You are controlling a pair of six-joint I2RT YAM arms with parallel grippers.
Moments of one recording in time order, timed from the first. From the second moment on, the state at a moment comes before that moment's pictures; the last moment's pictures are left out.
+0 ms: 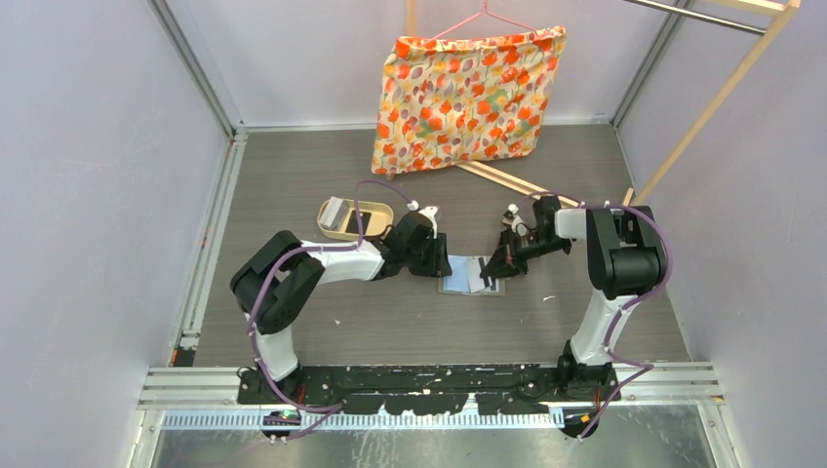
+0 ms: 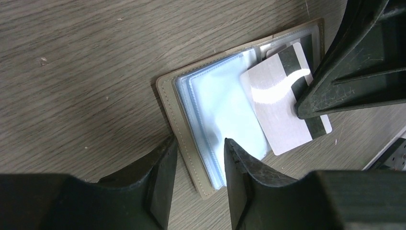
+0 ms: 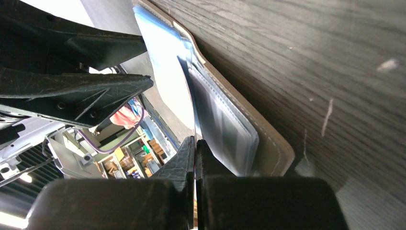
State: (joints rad) left arm -0.82 1.81 0.98 0.06 0.12 -0.63; right arm 0.06 1.87 0.92 -0.54 -0.96 0.18
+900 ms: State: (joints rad) left arm -0.82 1.83 1.00 0.04 0.14 -0.63; right arm 0.08 1.88 0.93 -0.48 -0.91 0.25
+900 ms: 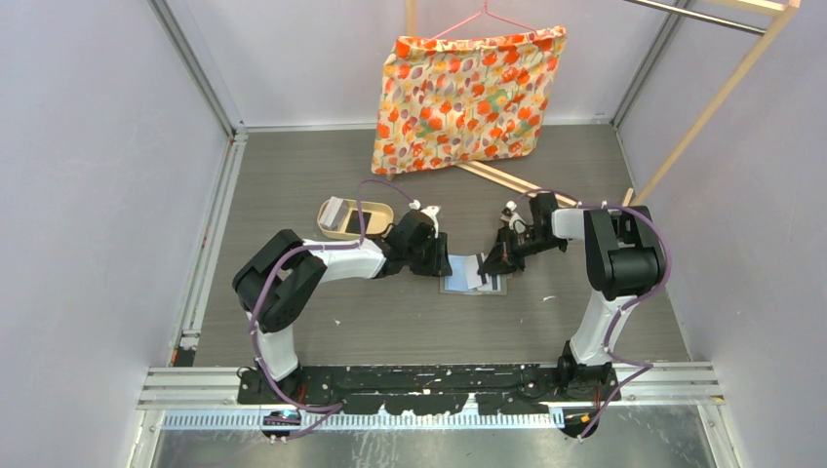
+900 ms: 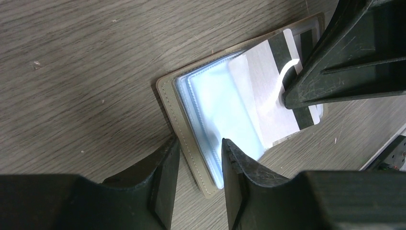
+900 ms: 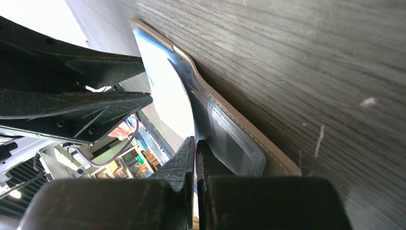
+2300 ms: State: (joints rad) left arm -0.82 1.83 1.00 0.05 0.18 -0.63; right arm 0.16 1.86 0.96 -0.52 -0.86 0.23
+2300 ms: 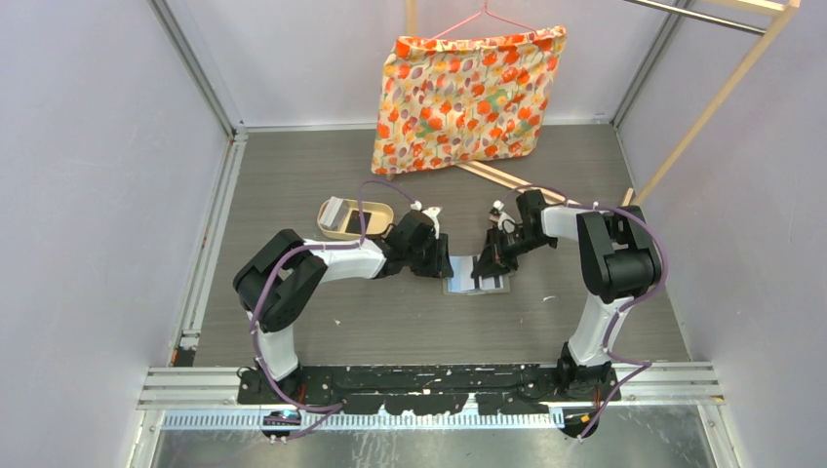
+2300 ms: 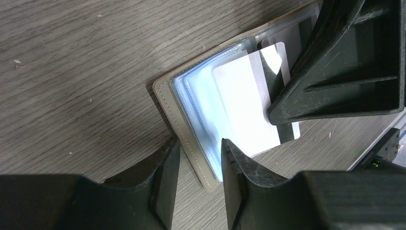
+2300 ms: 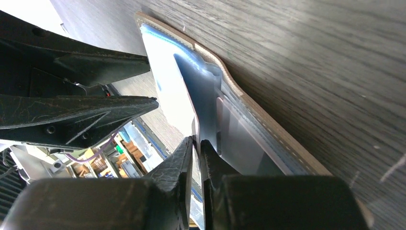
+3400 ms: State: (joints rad) left arm -0.82 1.80 0.93 0.14 0.19 -0.63; right arm 0.24 1.80 1.03 -0.64 -0.68 0.10
